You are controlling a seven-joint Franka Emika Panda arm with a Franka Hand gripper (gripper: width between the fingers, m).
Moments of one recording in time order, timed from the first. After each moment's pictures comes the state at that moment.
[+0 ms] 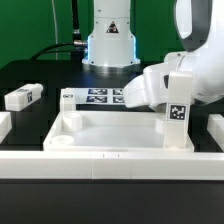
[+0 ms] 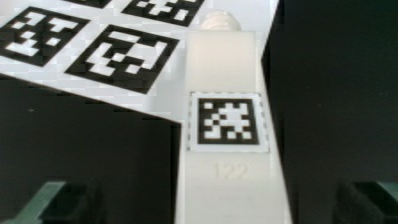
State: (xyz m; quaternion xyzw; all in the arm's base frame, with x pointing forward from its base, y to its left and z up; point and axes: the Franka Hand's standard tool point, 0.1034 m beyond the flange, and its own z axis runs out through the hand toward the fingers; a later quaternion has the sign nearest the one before) arm 0.422 0.076 0.013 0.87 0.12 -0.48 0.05
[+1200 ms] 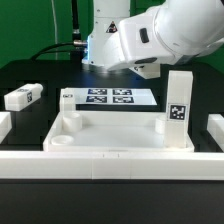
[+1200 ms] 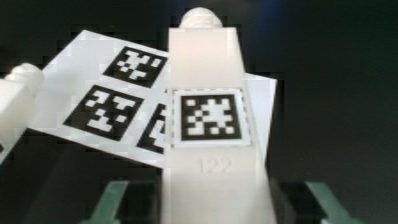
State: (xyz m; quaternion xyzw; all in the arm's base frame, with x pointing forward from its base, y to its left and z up) arm 0.442 0.041 0.090 0.86 0.13 -0.49 0.01
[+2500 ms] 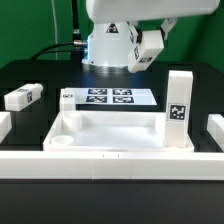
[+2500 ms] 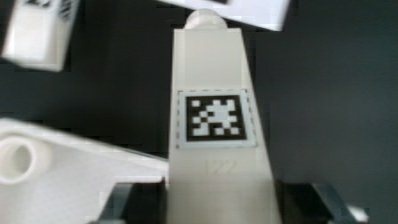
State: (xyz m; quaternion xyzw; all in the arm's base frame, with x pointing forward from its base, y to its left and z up) arm 0.524 0.013 0.165 0.99 0.04 -0.15 -0.07
